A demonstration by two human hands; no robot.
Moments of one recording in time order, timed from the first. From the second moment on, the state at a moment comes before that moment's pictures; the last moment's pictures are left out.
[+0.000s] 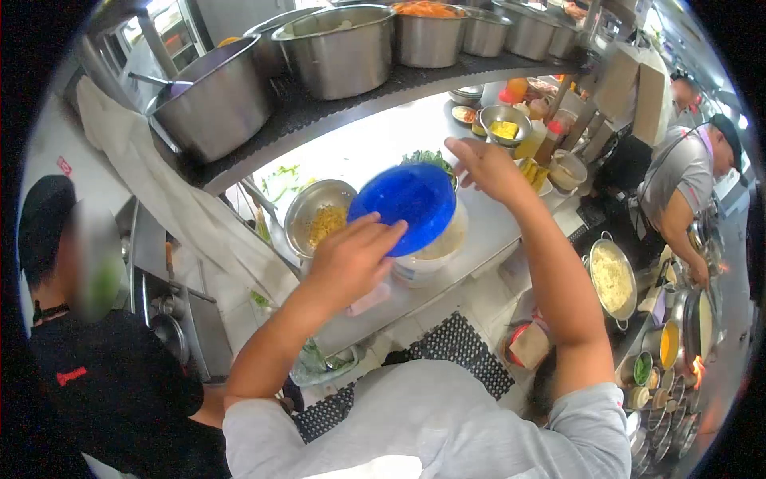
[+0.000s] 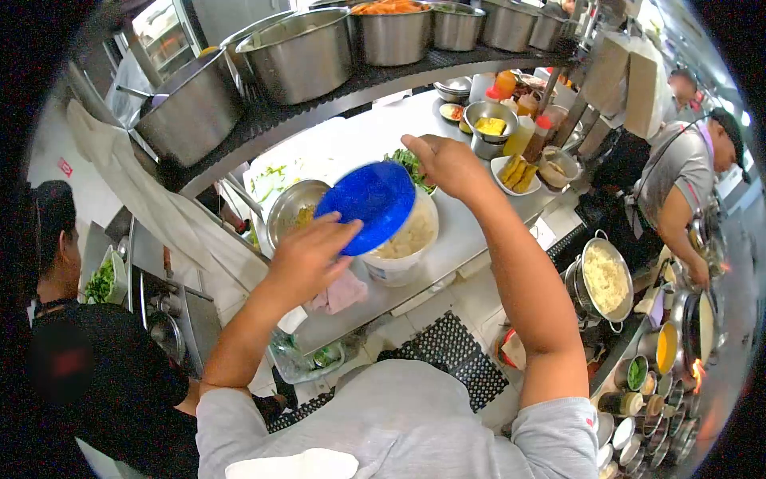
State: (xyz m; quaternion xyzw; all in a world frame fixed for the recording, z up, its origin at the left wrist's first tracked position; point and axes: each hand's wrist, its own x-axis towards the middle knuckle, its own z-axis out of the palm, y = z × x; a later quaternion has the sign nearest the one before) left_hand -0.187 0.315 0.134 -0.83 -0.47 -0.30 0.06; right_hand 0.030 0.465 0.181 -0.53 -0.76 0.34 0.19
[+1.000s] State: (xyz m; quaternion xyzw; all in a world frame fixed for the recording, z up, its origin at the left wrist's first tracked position) left_hand -0.170 0.355 -0.002 -0.70 -0.68 -0.15 -0.16; right_hand 0.031 0.522 0.036 -0.37 -0.78 0.45 0.26
